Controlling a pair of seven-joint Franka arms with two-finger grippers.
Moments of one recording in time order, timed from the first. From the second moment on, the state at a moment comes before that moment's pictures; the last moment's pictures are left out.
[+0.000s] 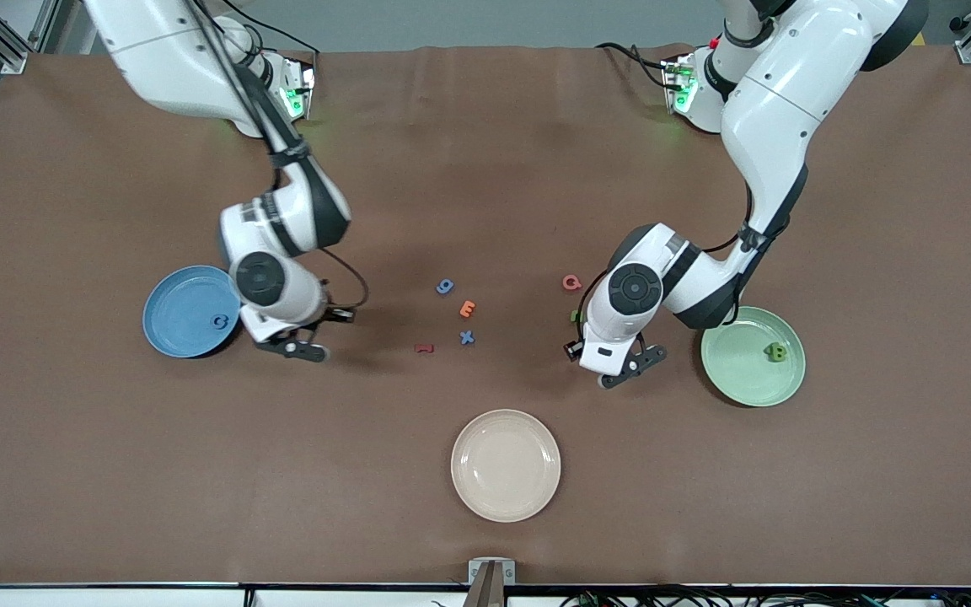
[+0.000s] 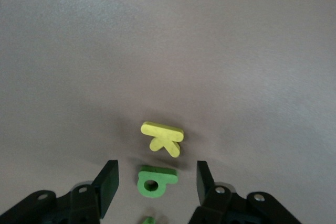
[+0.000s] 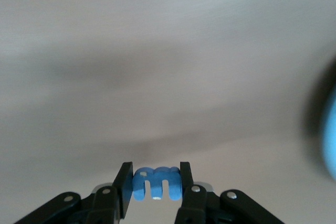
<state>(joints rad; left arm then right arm) -0.19 0.74 -0.38 -1.69 0.31 2.32 -1.20 0.31 0.43 -0.01 -1.98 0.03 2.20 0.43</state>
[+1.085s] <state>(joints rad) -0.21 0.76 -0.38 -1.68 0.31 2.31 -1.26 -0.06 0.31 -0.01 -2.15 0.01 2.20 -0.21</state>
